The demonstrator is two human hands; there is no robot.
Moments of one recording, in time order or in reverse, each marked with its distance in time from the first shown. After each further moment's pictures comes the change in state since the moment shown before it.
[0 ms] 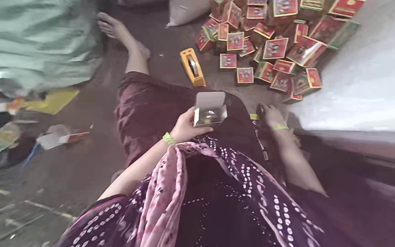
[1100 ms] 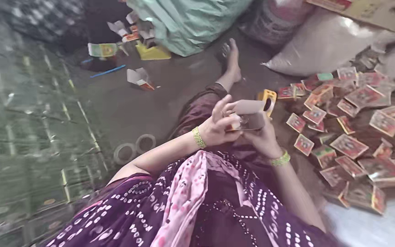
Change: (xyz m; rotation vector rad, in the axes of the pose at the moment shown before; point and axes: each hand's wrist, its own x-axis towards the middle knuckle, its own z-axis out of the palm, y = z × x) left_hand -0.077 -0.045 -0.114 0.364 0.804 0.785; right_hand -0.086 -0.347 -0.015 0.654 -0.158 -1.263
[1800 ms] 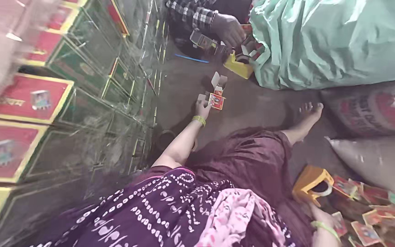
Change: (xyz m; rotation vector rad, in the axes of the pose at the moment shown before) left_hand -0.205 -0.216 -0.242 0.293 0.567 -1.513; right_hand 0.020 0.130 -0.015 -0.736 0.350 1.150
